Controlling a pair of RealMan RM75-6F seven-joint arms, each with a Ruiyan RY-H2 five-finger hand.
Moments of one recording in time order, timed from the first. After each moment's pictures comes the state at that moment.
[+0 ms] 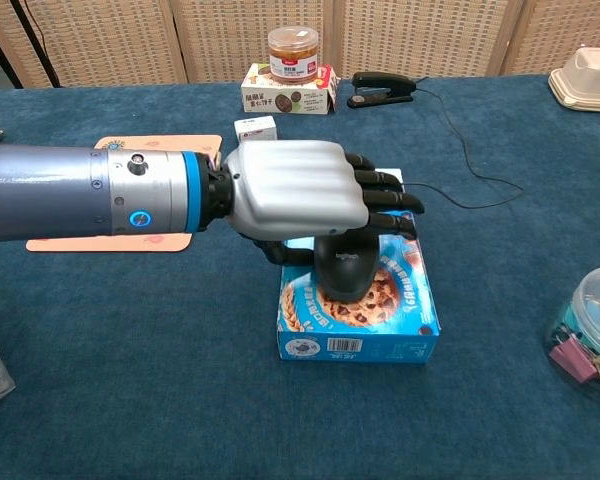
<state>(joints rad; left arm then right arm) -1.07 -1.63 -0.07 -1.33 1.78 0.74 0.37 0.08 -1.00 0.09 -1.57 -1.40 1.51 0.10</state>
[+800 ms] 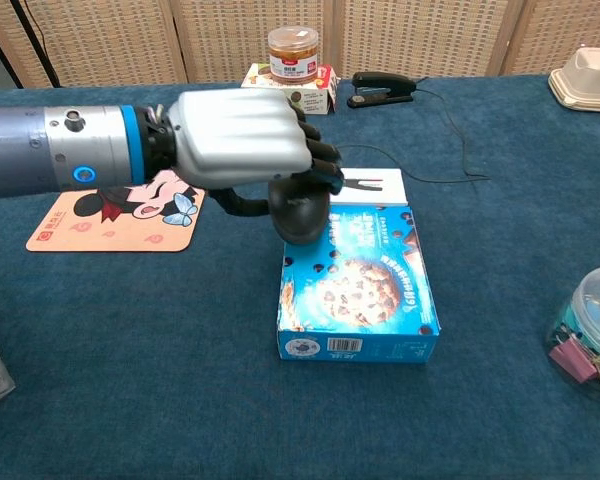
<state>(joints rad) -1.04 -1.55 -0.01 -1.25 1.79 0.90 0.34 0.07 -0.99 0.10 -1.59 -1.42 1.51 0.10</state>
